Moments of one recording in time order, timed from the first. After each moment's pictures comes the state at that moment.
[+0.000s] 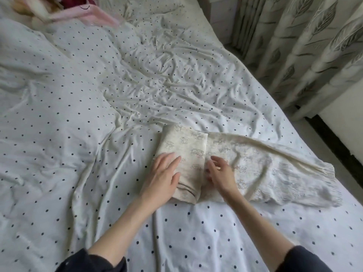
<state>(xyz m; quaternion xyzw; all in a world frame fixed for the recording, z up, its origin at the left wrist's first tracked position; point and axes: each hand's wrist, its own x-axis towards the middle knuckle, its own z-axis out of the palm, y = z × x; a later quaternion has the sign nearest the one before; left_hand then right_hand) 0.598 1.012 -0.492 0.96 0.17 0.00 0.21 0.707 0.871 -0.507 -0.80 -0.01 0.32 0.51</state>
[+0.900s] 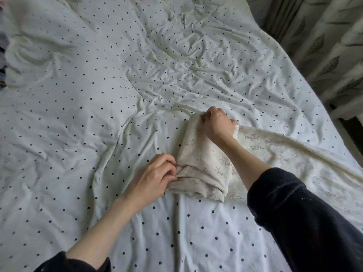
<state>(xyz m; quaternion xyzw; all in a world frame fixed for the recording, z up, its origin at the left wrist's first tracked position) 0.541 1.072 -0.497 0.95 0.11 0.10 0.27 0.764 1.008 -0.505 -0.92 -0.25 0.17 0.24</state>
